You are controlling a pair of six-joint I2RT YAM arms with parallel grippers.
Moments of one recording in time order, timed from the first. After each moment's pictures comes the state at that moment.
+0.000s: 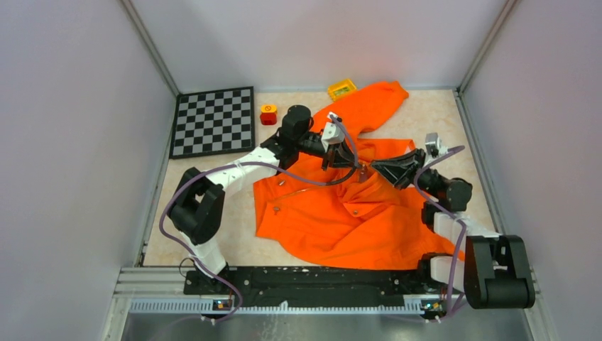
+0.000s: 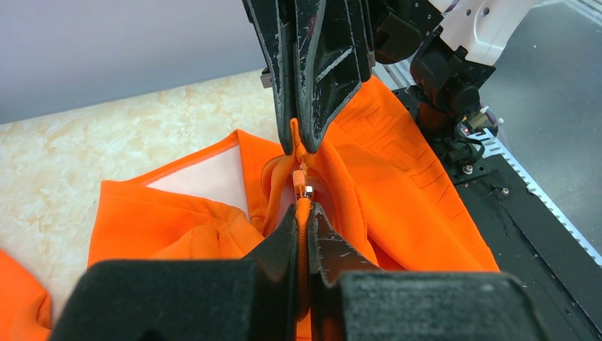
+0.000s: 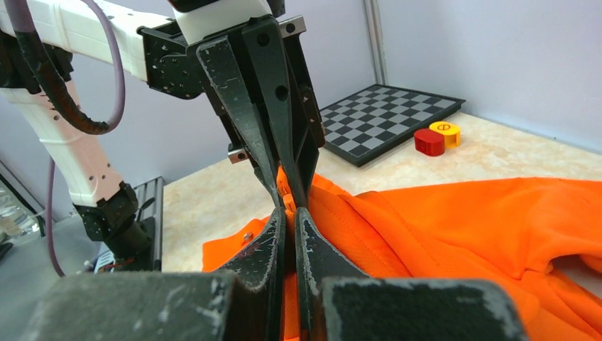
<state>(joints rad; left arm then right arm) -0.68 1.76 1.29 0.31 1.17 0.20 0.01 1.17 0.29 1.50 -1.02 0.81</state>
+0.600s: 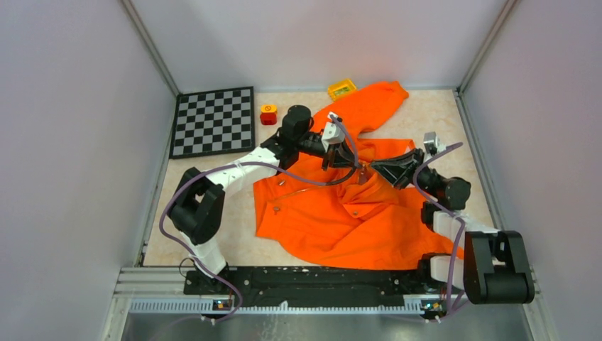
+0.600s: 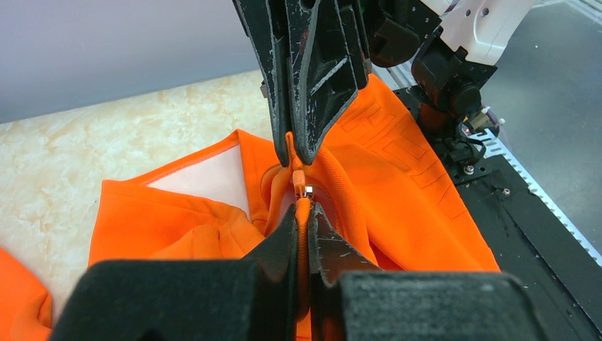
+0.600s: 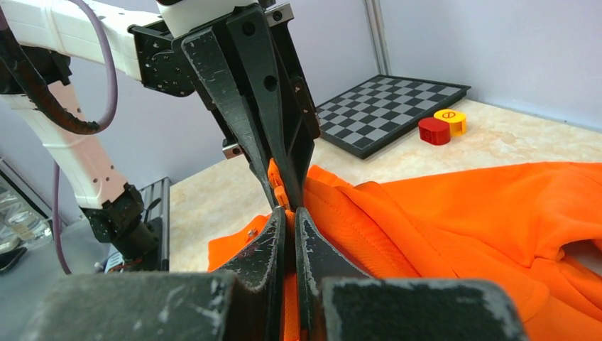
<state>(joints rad) -0.68 1.76 1.29 0.31 1.17 0.20 0.01 1.19 0.29 1.50 -1.02 0.82</state>
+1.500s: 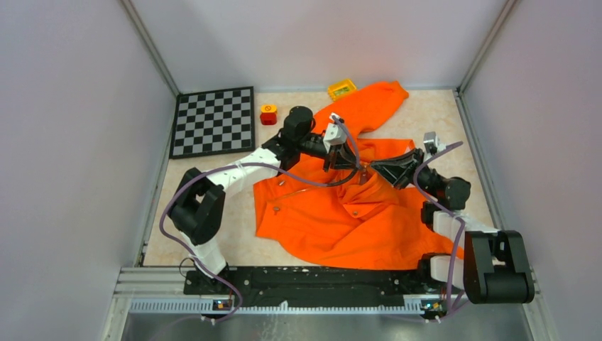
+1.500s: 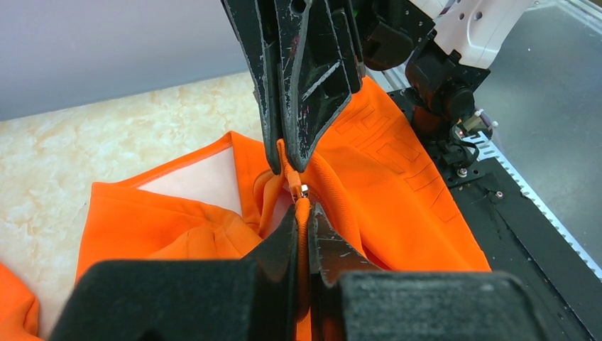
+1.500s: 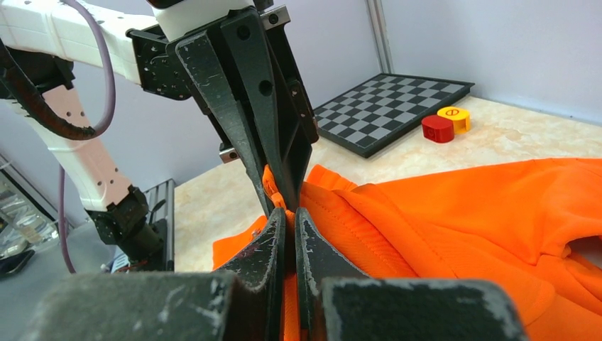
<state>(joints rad) -0.70 1.76 1.29 0.31 1.17 0.19 0.01 1.19 0.29 1.50 -1.02 0.84</state>
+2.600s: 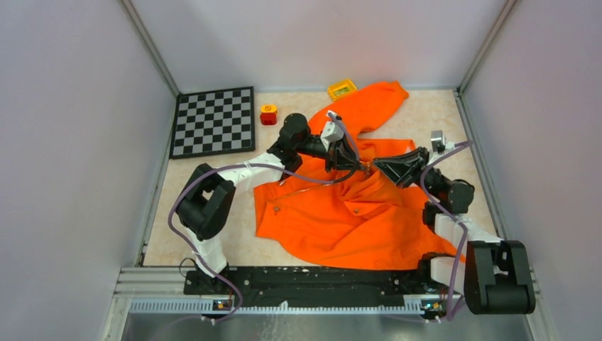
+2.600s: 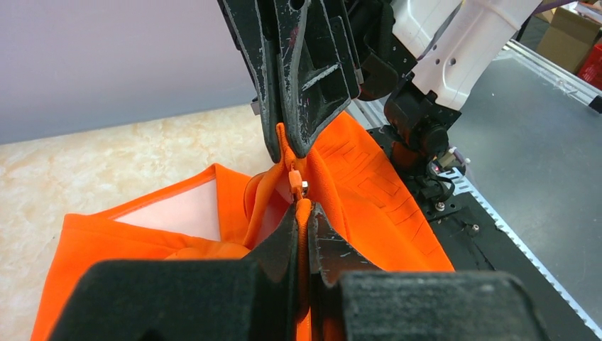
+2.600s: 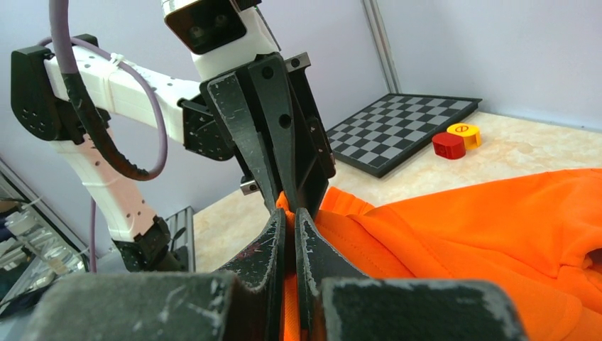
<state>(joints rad) -0.70 1.81 1.22 0.73 1.20 -0.14 0.01 1.13 0.29 1.50 -0.96 0.96</state>
